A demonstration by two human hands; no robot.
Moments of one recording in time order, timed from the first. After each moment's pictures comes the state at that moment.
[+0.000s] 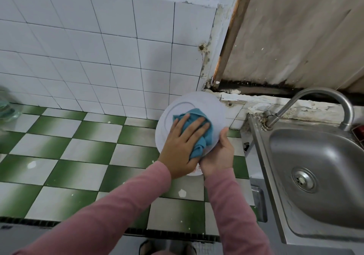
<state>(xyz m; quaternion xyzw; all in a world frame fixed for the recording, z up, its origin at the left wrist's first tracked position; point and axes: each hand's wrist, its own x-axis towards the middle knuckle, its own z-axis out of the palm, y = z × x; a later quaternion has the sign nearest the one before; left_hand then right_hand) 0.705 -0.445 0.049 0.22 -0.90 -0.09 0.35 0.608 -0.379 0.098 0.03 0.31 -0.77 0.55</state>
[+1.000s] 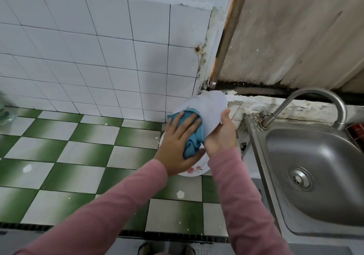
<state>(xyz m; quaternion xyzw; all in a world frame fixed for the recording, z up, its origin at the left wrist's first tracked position) 0.704 -0.448 0.053 0.22 -0.88 -0.17 0.39 0.586 -0.409 0.132 0.02 0.38 -0.75 0.54</state>
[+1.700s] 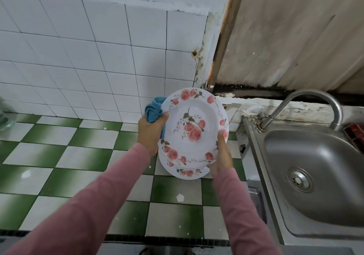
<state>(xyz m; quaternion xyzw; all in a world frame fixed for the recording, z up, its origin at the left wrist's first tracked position) 0.718 -0.488 0.100 0.43 -0.38 -0.67 0.48 0.569 -0.374 0.067 -0.02 0.56 -0.67 0.49</state>
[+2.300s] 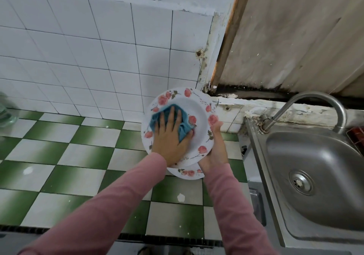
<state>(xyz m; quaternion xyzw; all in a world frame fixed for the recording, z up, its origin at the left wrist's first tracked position) 0.701 -0.478 0.053 0.46 -0.84 -0.21 0.18 0.597 -0.403 0.080 -0.07 0.38 -0.71 0.59</state>
